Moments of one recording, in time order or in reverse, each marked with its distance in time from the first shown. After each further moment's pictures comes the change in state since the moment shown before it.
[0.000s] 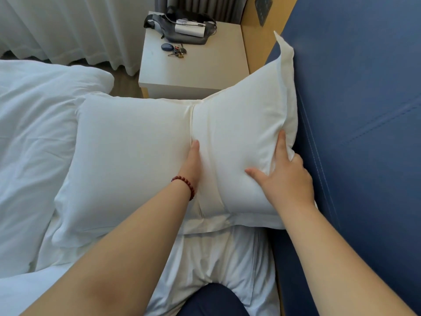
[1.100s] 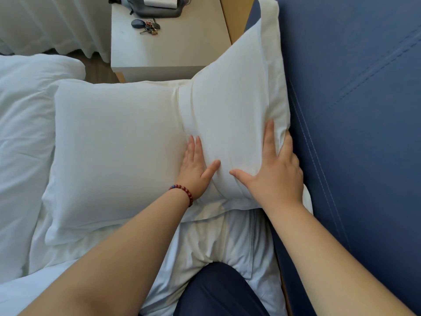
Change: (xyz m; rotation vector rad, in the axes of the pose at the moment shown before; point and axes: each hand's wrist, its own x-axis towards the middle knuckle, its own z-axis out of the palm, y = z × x) left_hand -0.012 -0.064 0.001 1.039 -0.200 0.529; right_hand -0.038 0.016 0.029 -0.017 0.182 -0.028
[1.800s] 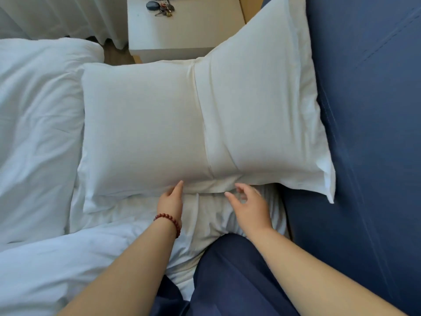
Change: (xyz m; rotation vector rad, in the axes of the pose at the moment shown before) left_hand -0.141 -0.071 -0.010 -0.858 0.309 -0.948; right_hand -0.132 -0.024 0.077 0.704 -0.431 0.237
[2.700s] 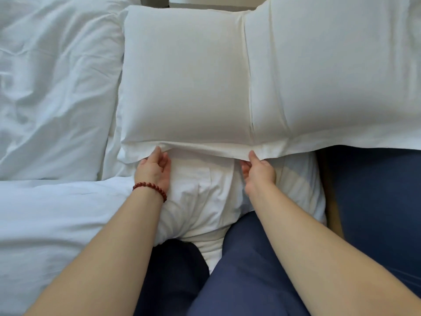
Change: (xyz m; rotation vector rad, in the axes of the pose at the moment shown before) left_hand 0.040 -0.009 -0.125 -0.765 0.030 0.043; right_hand 0.014 -0.006 0.116 1.033 0.205 0.596
